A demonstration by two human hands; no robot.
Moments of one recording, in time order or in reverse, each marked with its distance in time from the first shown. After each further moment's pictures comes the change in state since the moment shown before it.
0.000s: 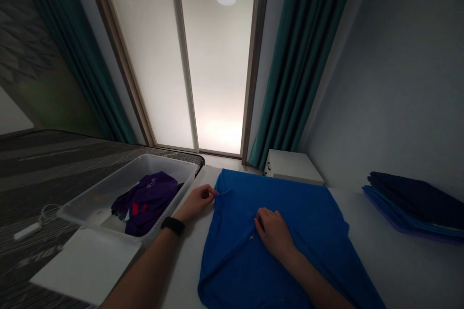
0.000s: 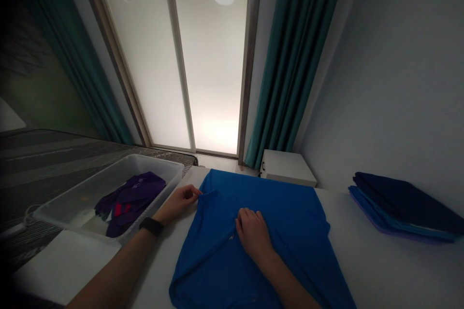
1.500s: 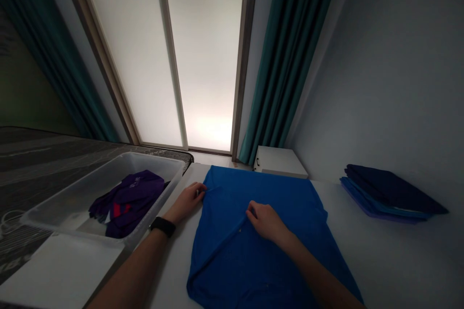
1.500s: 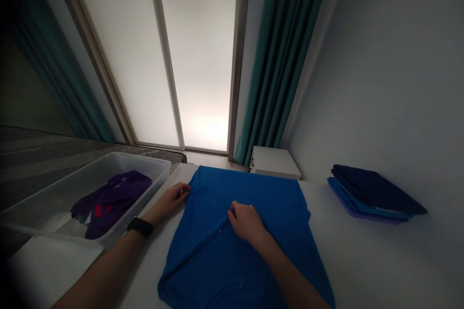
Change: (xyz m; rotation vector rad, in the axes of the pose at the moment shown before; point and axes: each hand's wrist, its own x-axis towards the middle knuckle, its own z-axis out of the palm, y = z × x) left_hand 0.000 0.005 0.006 0.283 -0.009 0.100; right_hand 0.010 0.006 -0.039 0.134 -0.299 0.163
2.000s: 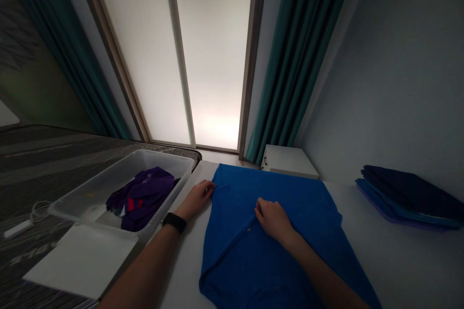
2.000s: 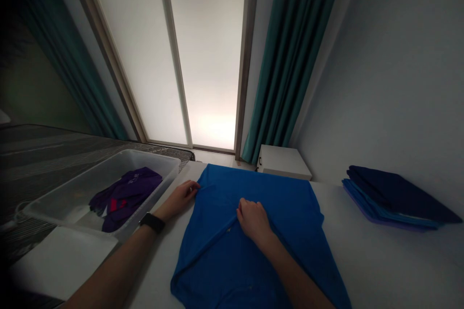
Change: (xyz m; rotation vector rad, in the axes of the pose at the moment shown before) left_hand -0.002 0.004 -0.001 0.014 0.005 0.021; right_hand 0.011 -0.003 0.014 -0.175 0.070 0.019
